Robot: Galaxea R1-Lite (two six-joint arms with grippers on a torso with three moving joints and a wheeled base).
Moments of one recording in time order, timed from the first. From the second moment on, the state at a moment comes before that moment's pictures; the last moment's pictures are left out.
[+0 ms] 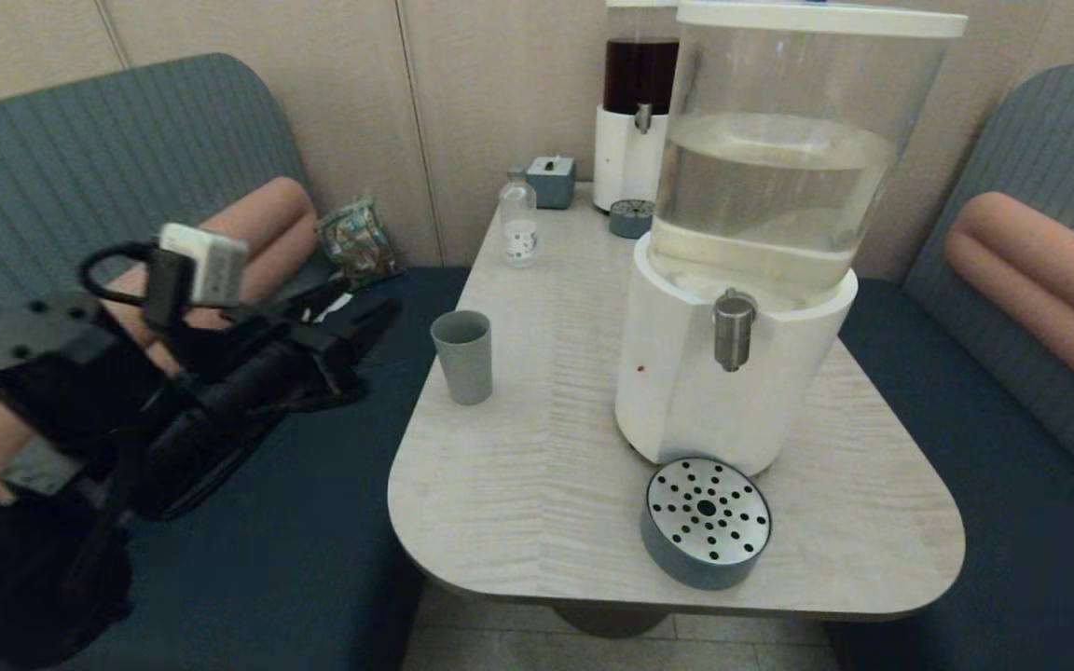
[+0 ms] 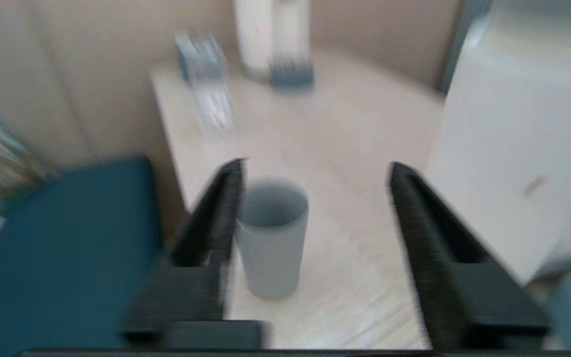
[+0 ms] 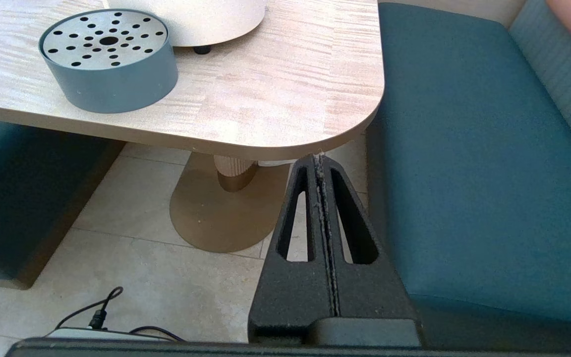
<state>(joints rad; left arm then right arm) -0.22 1.66 -0.52 -1.41 -0.22 -0.01 0.00 0.00 -0.02 0.05 0.03 -0.04</state>
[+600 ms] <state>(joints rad) -0.06 0.92 -0.25 -1.22 -0.05 -0.07 0.00 0.00 -0.02 0.05 0.03 -0.04</state>
